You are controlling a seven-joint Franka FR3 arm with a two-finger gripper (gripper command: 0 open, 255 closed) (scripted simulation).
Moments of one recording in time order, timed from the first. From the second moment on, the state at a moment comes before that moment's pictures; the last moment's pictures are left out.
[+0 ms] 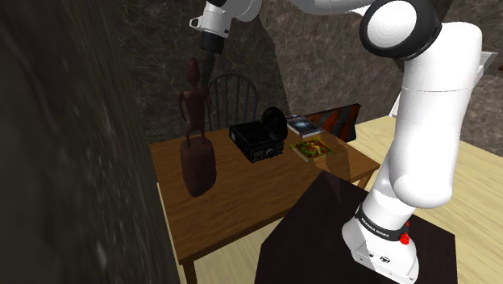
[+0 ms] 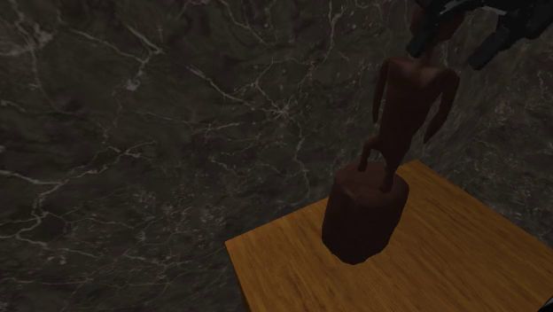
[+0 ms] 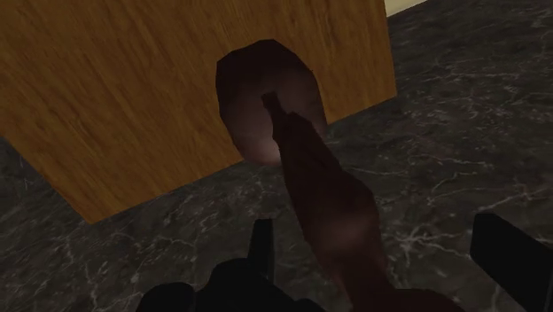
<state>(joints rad) 0.16 0.27 -0.09 -1.46 0.36 1.74 -0.87</state>
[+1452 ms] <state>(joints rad) 0.16 0.28 -0.08 -1.51 0.37 1.80 -0.90</state>
